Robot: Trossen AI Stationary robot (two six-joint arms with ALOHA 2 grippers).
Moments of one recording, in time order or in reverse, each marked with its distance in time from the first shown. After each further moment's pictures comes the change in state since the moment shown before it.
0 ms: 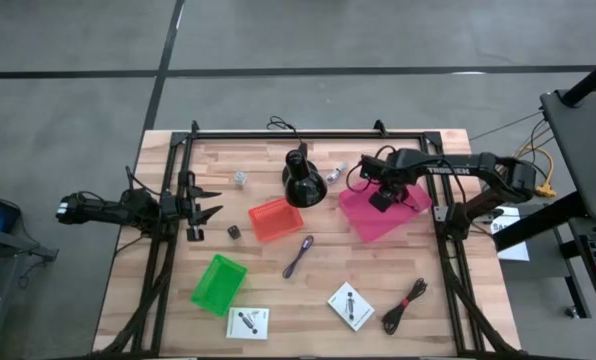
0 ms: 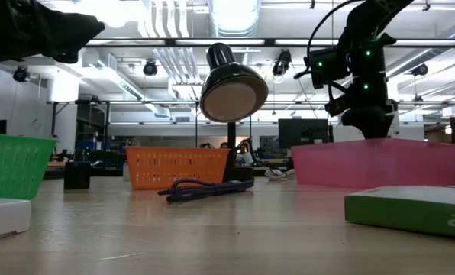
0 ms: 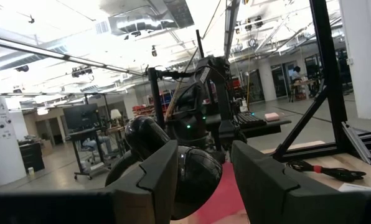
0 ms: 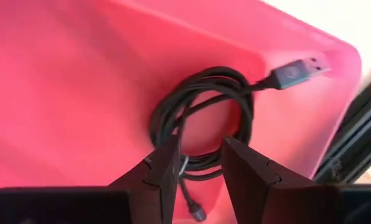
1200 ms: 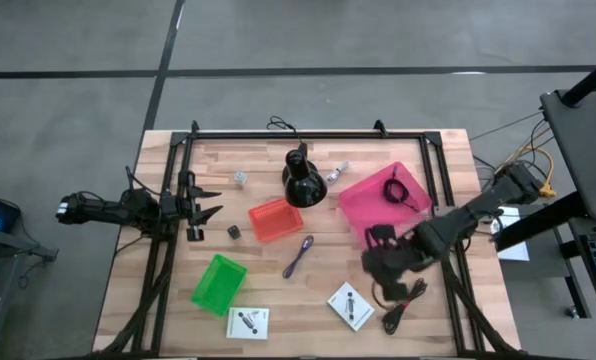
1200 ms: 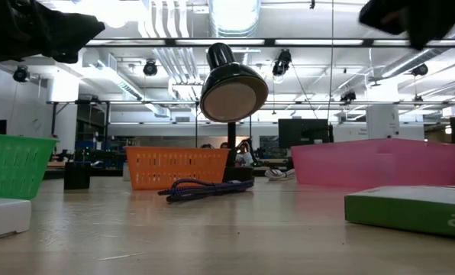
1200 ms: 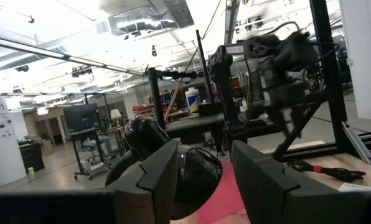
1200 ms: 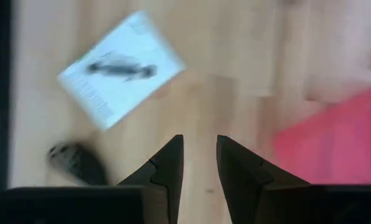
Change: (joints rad) left arm 0.000 0.000 0.000 0.000 0.000 0.000; right arm 0.936 0.000 0.346 -0.007 -0.187 0.073
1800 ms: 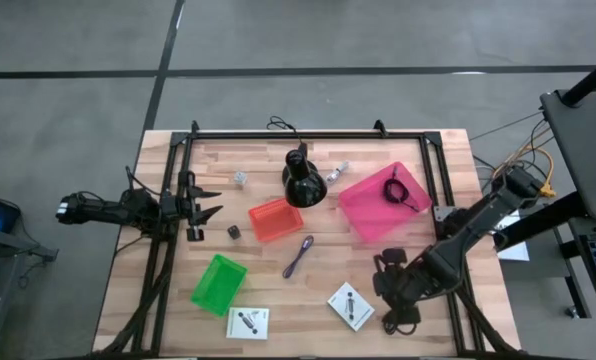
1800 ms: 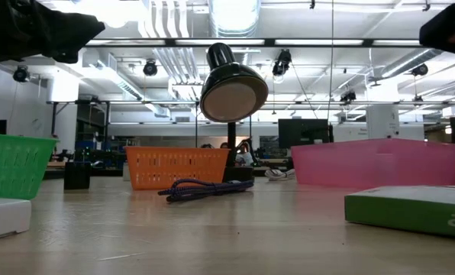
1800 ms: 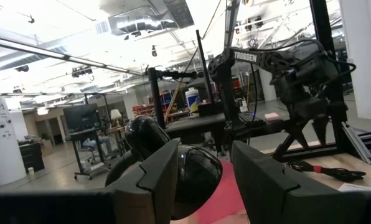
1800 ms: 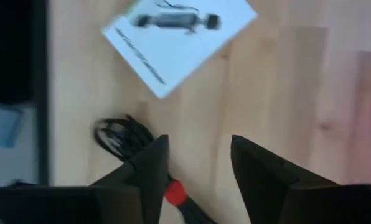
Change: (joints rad) left arm 0.000 0.000 0.000 0.000 0.000 0.000; right arm 0.183 0.015 -0.164 0.183 -0.053 0.260
